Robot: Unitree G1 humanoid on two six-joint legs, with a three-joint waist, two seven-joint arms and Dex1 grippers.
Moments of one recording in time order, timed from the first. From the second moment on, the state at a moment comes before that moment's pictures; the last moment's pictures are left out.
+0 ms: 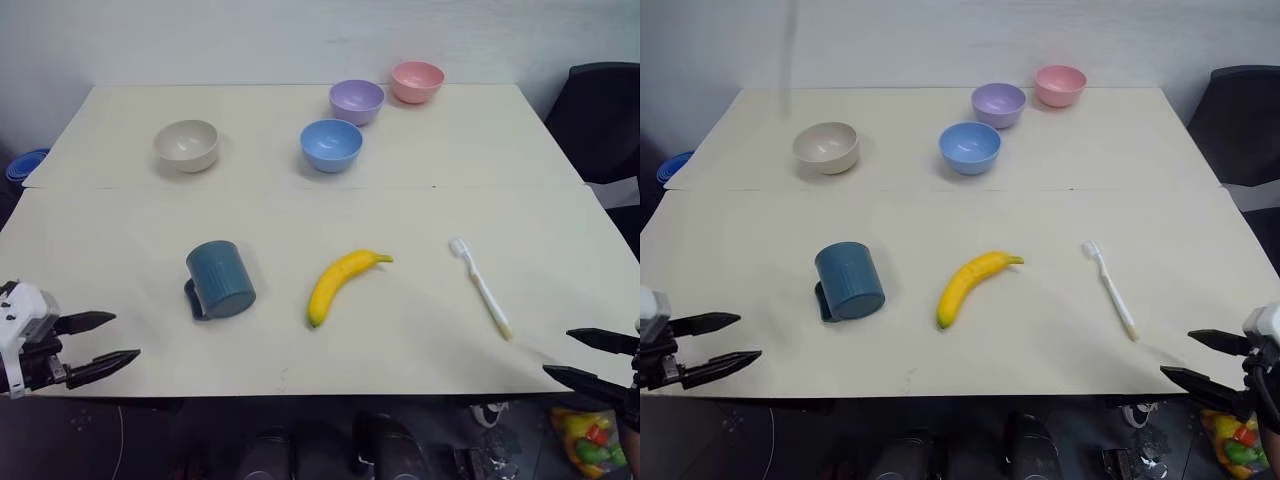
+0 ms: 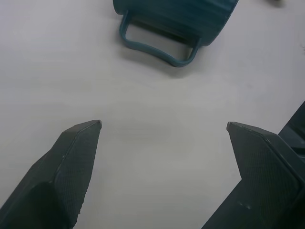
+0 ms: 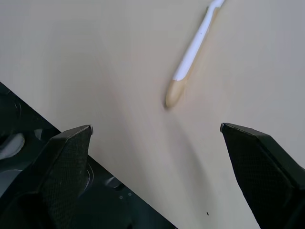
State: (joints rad) left arm 0.32 0.95 0.69 -0.14 -0.47 0.50 -1.18; right arm 0.47 -0.95 -0.76 -0.25 0.55 0.55 1.21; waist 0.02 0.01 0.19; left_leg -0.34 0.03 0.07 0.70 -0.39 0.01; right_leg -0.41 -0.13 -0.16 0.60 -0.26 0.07
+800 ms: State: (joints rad) left arm 0.11 0.91 0.62 -0.35 -0.70 0.72 -1.04; right arm 0.25 -0.98 -0.65 -0.47 0.66 0.65 1.09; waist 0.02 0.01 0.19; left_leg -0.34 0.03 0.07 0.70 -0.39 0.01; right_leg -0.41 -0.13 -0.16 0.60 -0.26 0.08
